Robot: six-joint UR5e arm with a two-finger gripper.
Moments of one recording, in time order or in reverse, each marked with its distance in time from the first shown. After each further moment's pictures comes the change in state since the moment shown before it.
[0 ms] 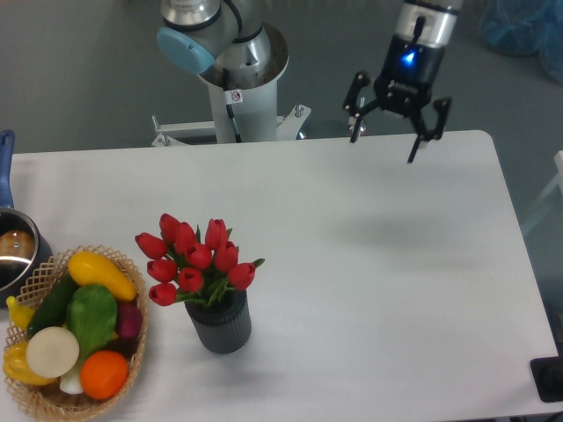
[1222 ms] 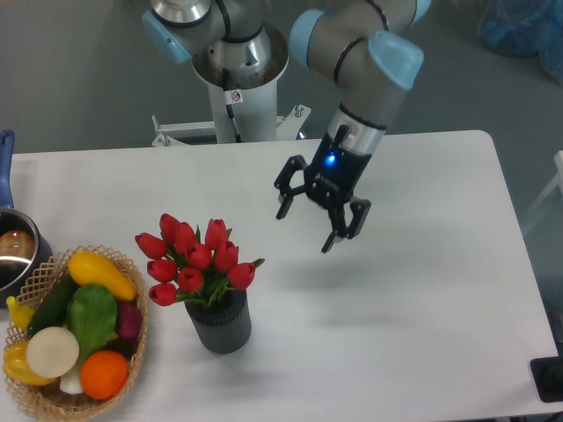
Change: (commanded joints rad) arm -0.244 -0.219 -0.008 0.333 -0.174 -0.083
